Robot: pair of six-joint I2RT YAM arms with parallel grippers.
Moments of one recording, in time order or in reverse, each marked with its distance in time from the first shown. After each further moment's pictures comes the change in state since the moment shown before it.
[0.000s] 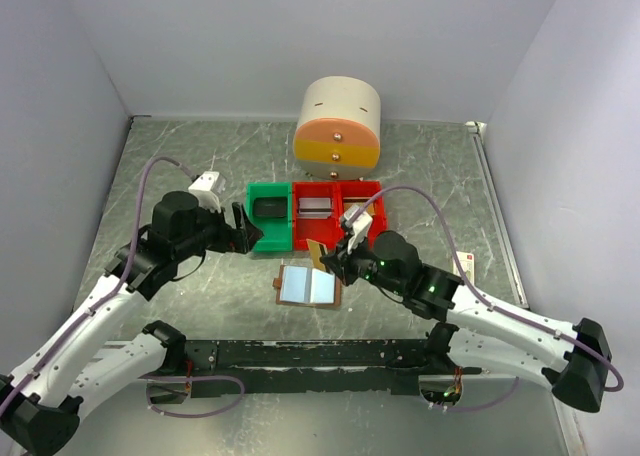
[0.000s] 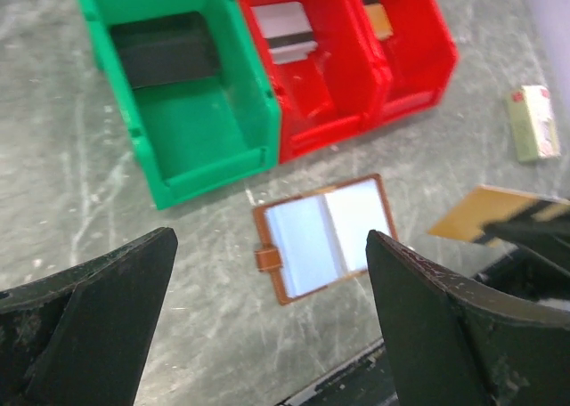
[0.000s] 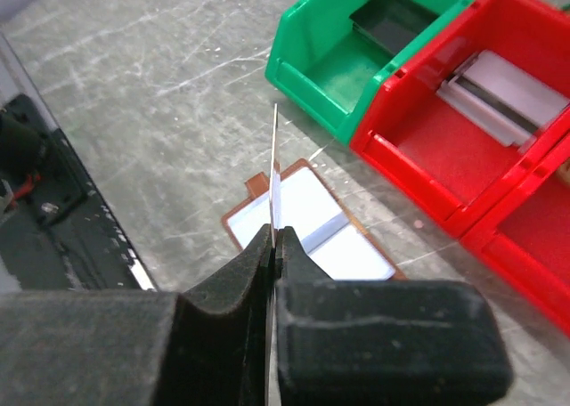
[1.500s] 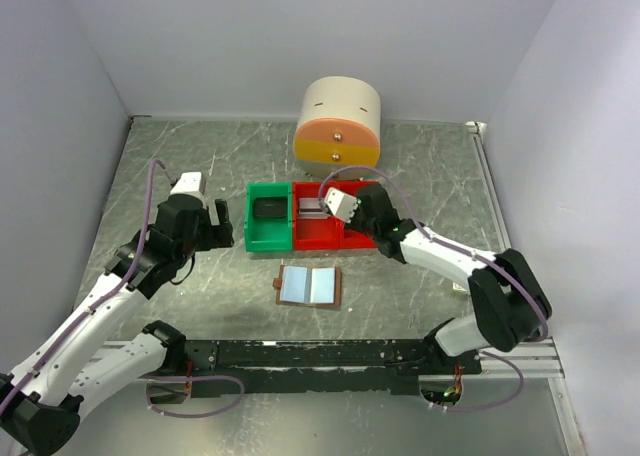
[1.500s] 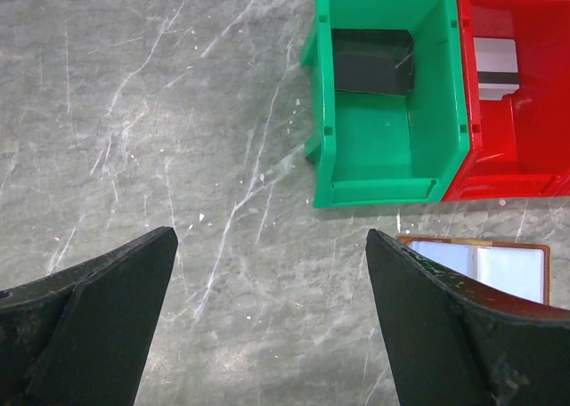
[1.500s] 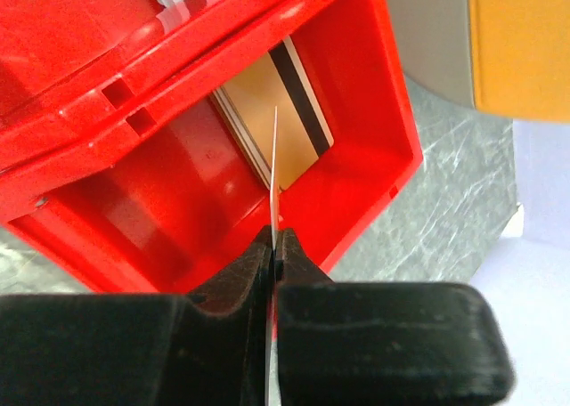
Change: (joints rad) left arm 0.000 0.015 0.029 -0.159 -0.475 0.006; right arm -0.376 0.527 0.173 -0.011 0.202 -0.998
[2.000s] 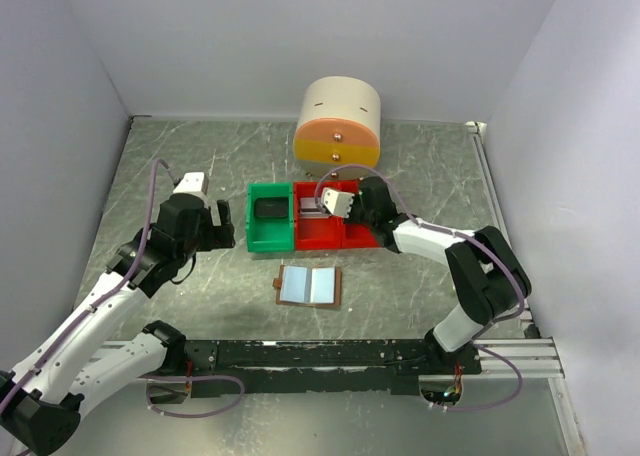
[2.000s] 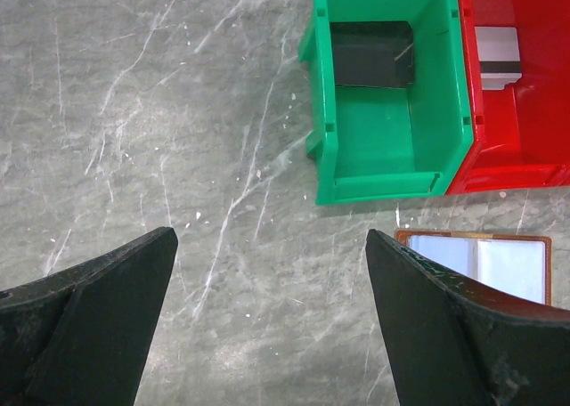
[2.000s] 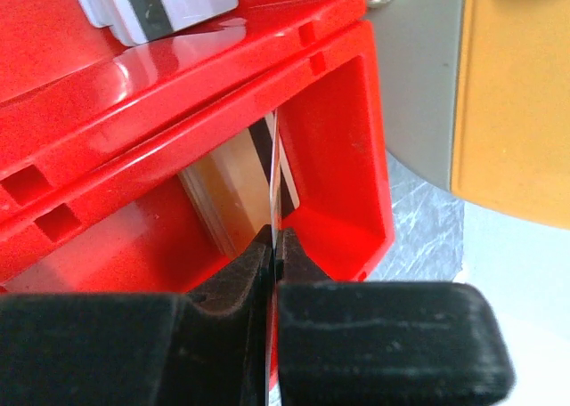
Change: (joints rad) left arm 0.000 0.009 0.000 0.001 0.018 0.011; right arm -0.071 0.192 0.027 0.224 -0.103 -0.261
